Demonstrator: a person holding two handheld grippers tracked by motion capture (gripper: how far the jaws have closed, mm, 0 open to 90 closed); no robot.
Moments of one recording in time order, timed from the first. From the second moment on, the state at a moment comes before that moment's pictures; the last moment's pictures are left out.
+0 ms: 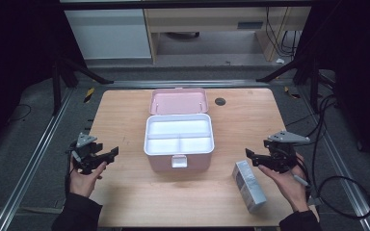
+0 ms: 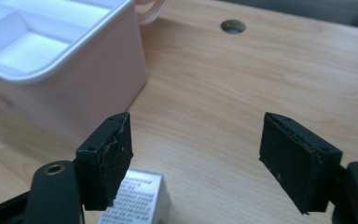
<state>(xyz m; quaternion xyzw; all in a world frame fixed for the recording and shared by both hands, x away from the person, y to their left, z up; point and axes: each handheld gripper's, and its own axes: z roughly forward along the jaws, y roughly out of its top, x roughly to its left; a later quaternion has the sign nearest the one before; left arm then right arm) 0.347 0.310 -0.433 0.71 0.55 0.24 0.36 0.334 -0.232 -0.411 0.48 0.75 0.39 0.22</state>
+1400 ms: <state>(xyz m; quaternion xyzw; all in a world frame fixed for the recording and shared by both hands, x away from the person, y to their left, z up) 0.344 0.301 -0.447 0.74 0.53 0.24 0.33 0.310 -0.193 -0.462 0.53 0.81 0.23 0.12</state>
